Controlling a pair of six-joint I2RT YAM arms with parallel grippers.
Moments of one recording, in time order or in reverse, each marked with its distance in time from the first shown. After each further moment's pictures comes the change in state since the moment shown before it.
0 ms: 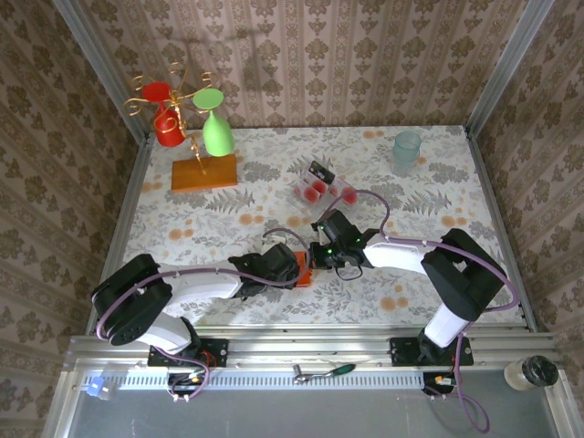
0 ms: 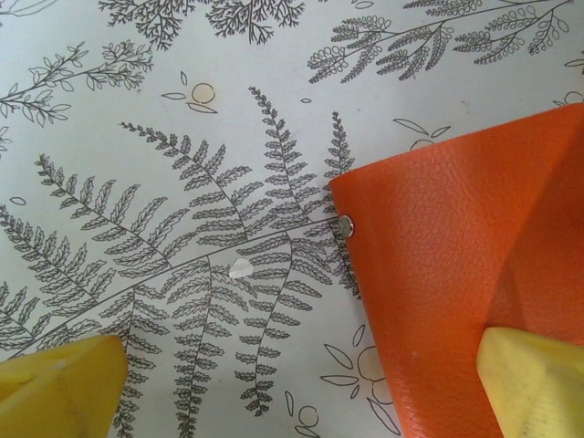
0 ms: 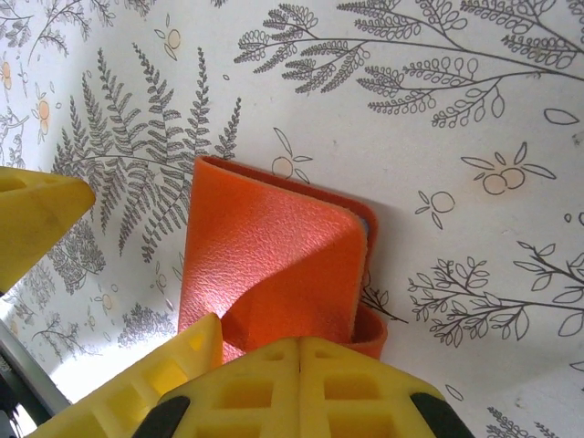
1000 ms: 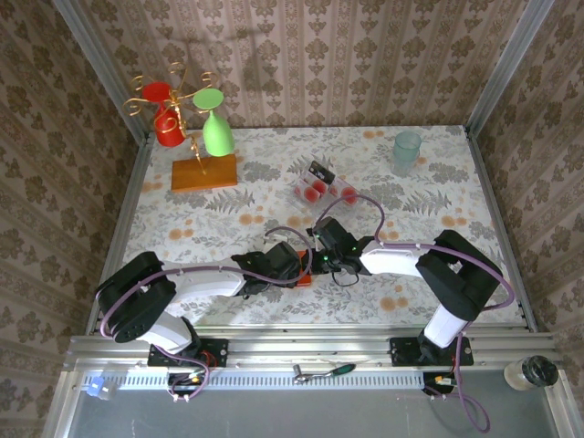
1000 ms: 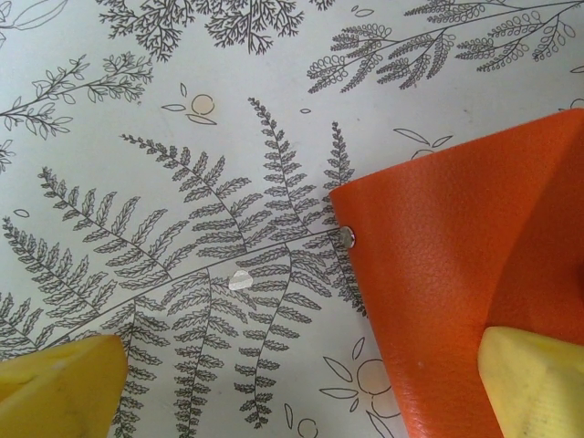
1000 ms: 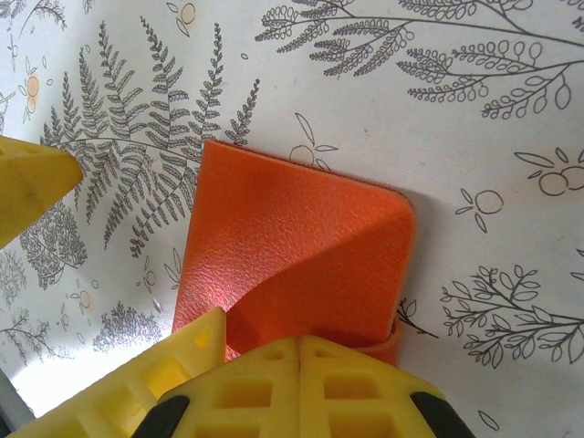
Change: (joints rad) left arm -0.002 0.028 0.029 -0.021 -0.015 0.003; right arm 0.064 0.021 -0.046 0.097 0.069 -0.022
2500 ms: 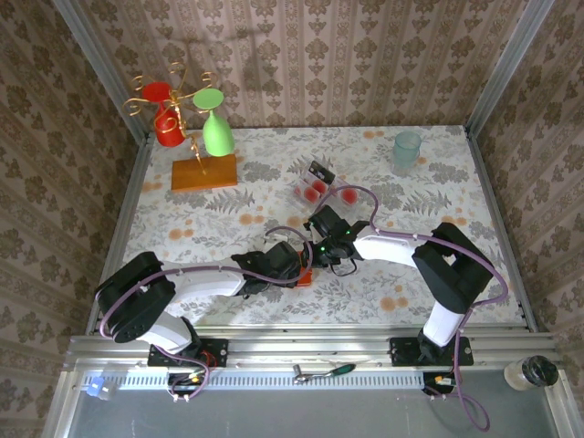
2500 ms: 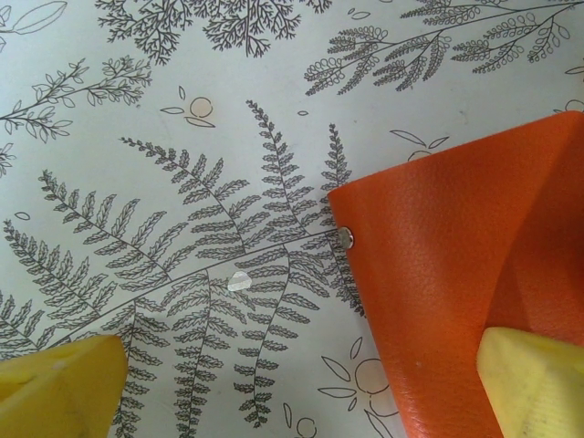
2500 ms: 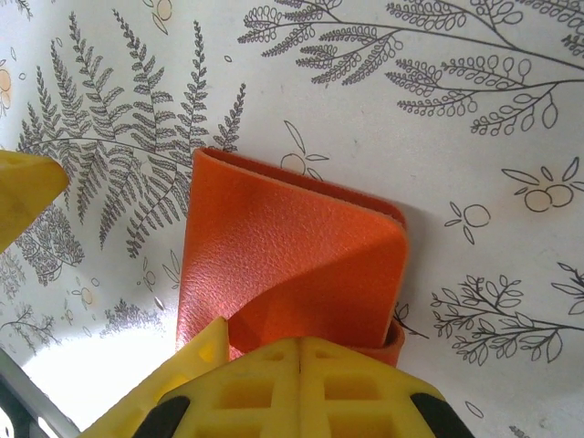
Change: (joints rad) left arm 0.000 -0.003 0.006 -0.008 0.001 0.007; right arm -0.042 0.055 0.167 -0.238 -0.061 -0.038
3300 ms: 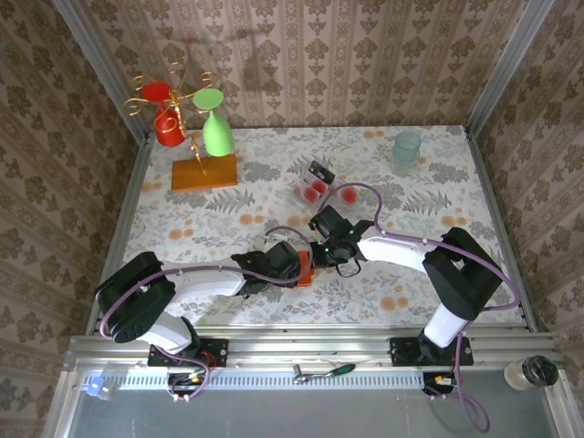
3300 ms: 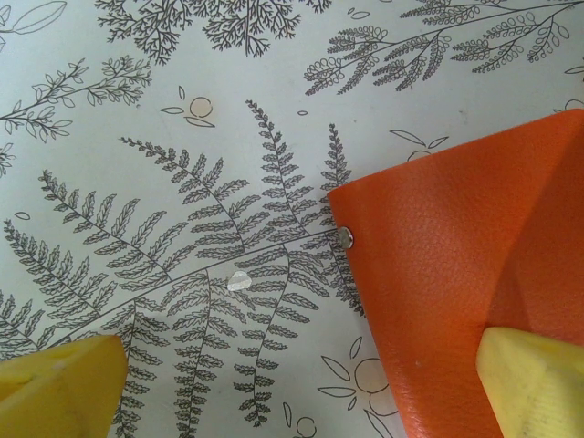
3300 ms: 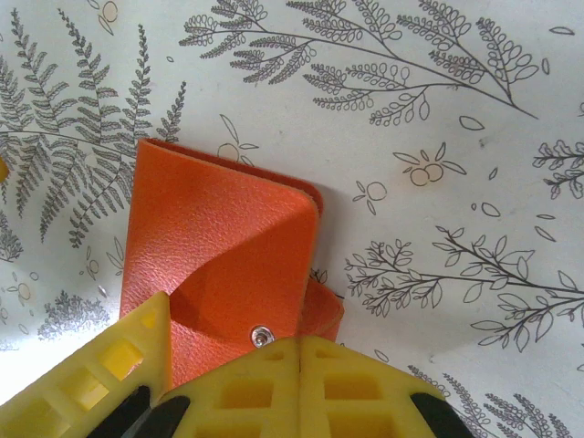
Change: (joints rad) left arm 0.001 0.000 0.003 -0.004 0.002 0.000; right arm 0.005 -0.061 0.005 -0.111 0.124 -0.055
